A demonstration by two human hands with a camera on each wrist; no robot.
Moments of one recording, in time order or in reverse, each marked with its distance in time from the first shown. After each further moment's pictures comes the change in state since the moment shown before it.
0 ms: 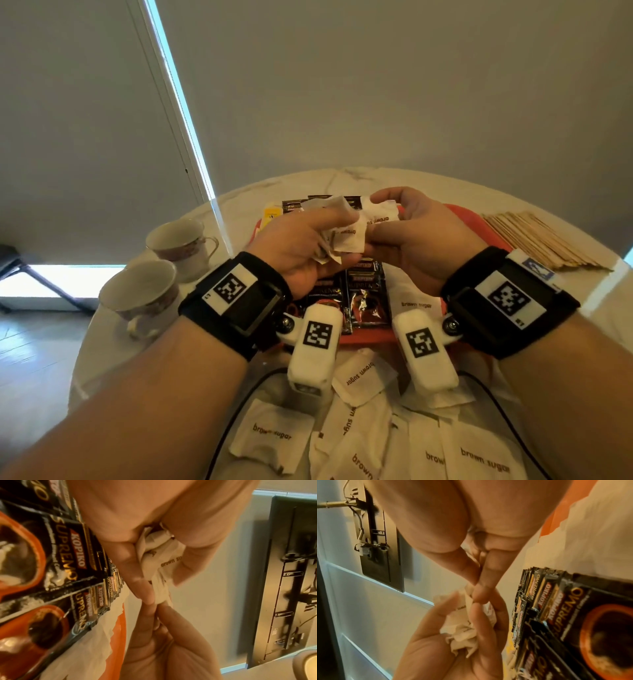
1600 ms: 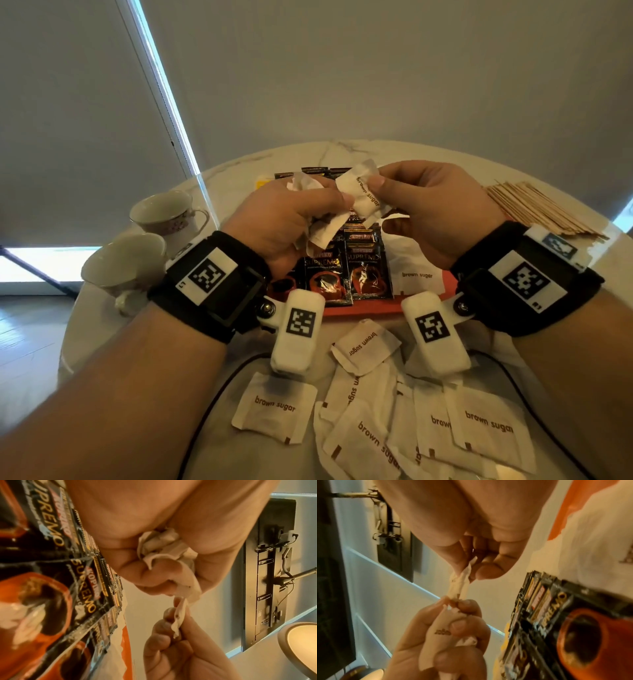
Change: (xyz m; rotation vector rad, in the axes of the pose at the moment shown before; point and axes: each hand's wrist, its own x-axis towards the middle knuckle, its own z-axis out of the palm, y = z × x) left_hand -0.010 -0.006 -0.017 0.057 -0.137 0.165; right_hand -0.009 0.003 -0.001 -0.196 0.056 -0.142
